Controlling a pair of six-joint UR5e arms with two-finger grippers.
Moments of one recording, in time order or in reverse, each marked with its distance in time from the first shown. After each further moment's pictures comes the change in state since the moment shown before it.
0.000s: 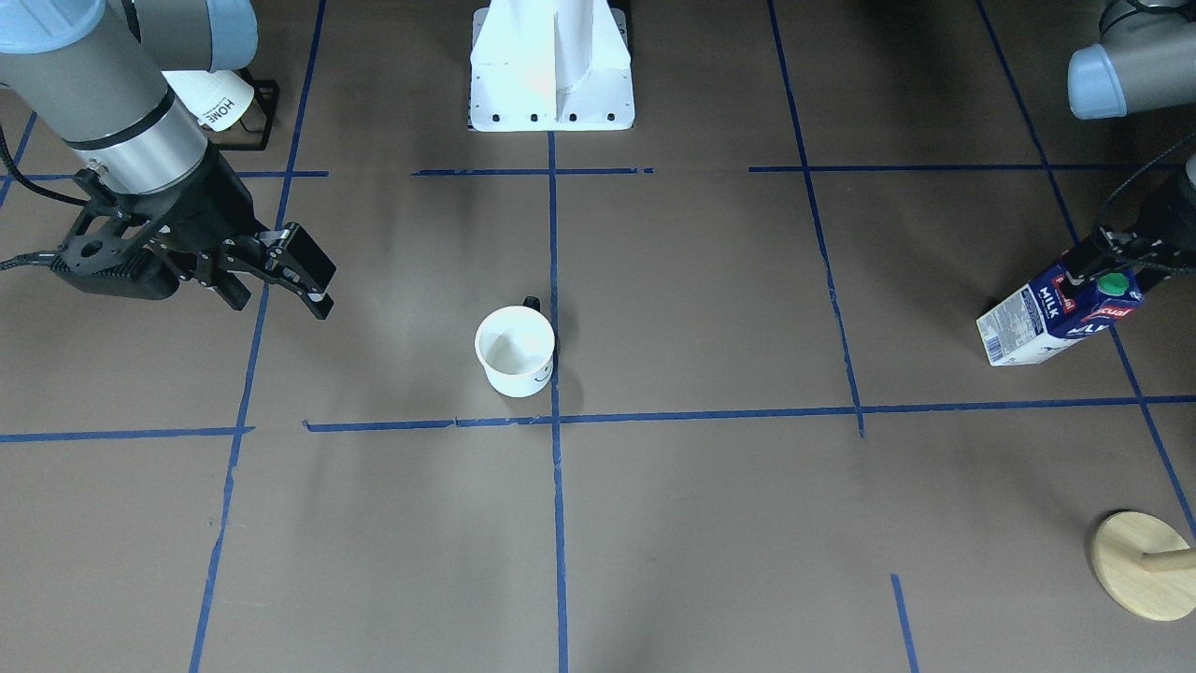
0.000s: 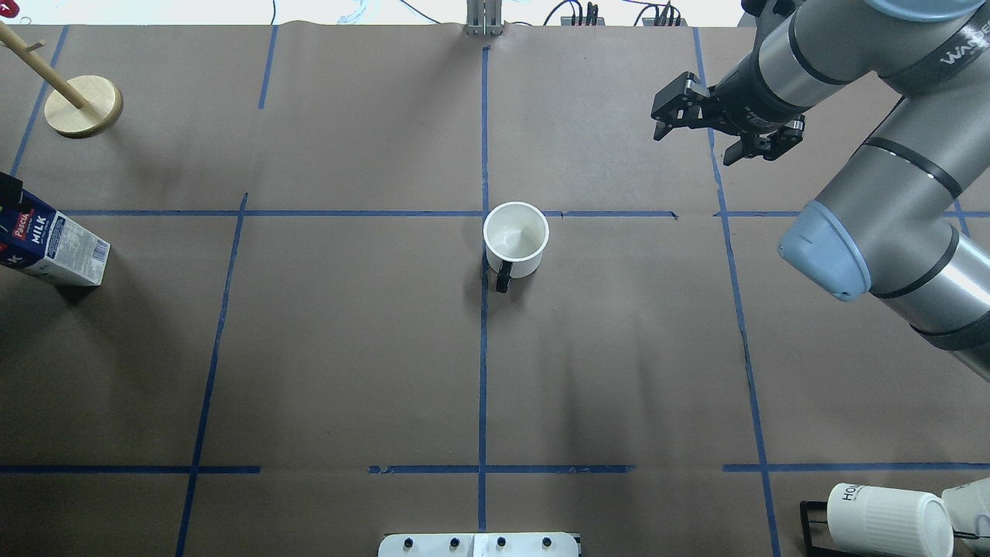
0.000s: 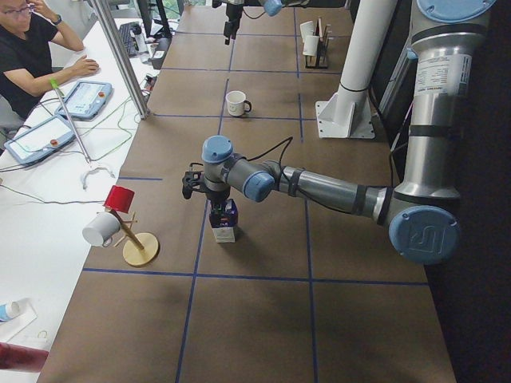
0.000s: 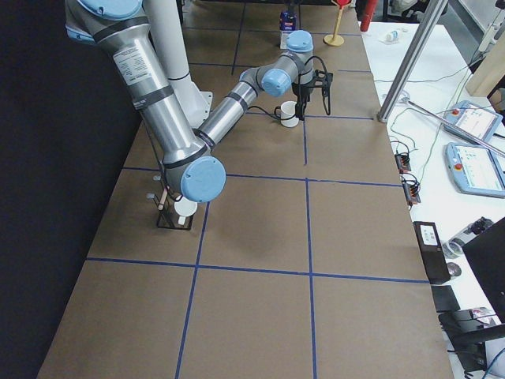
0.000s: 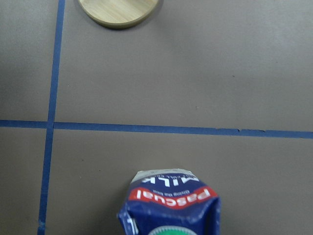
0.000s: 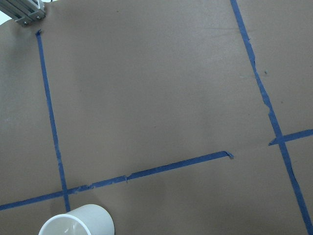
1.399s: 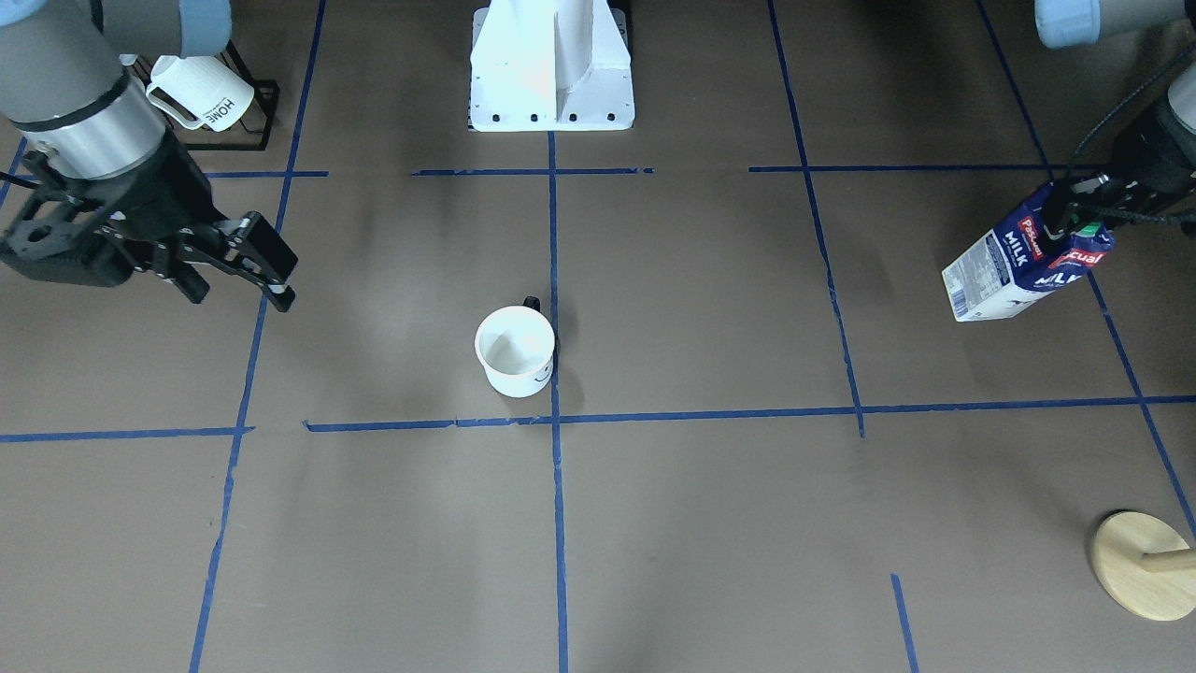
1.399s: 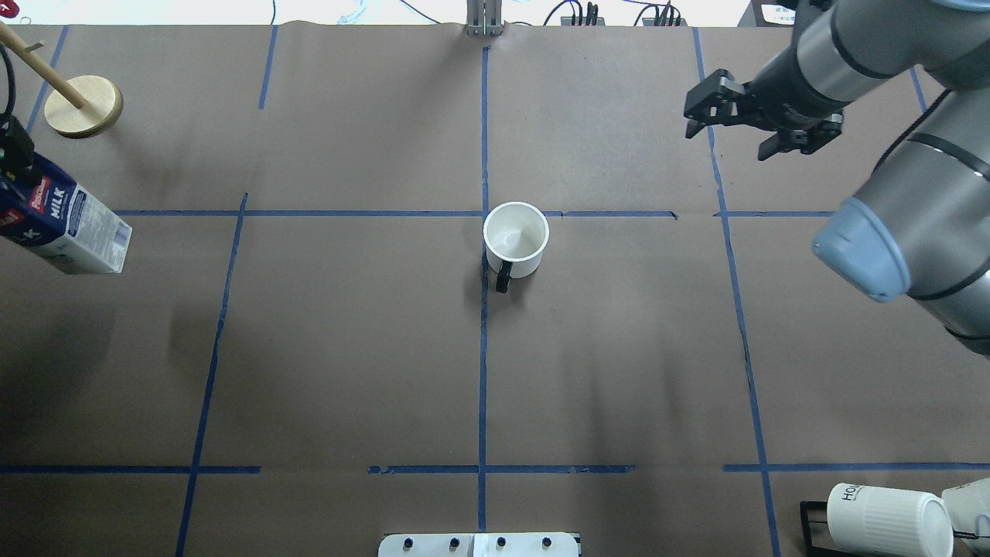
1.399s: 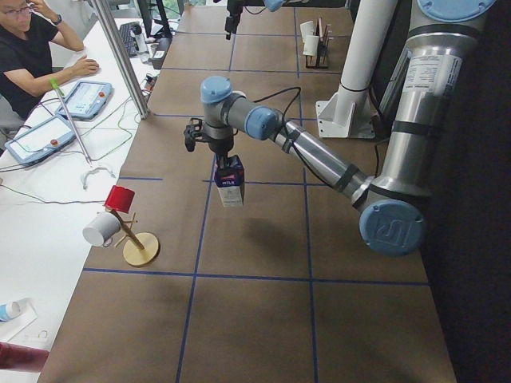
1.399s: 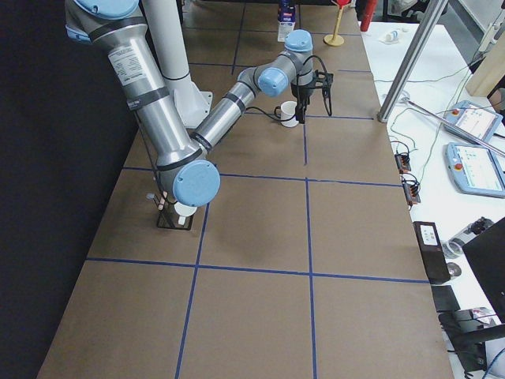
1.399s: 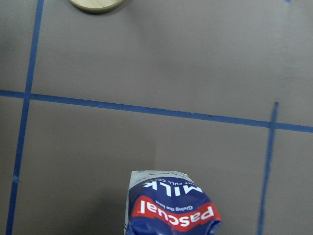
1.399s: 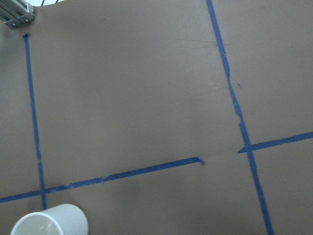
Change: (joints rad) left arm 0.005 -0.200 -0.292 0.553 -0.040 -0.024; right arm 0.051 -0.071 0.069 -0.063 0.009 -0.132
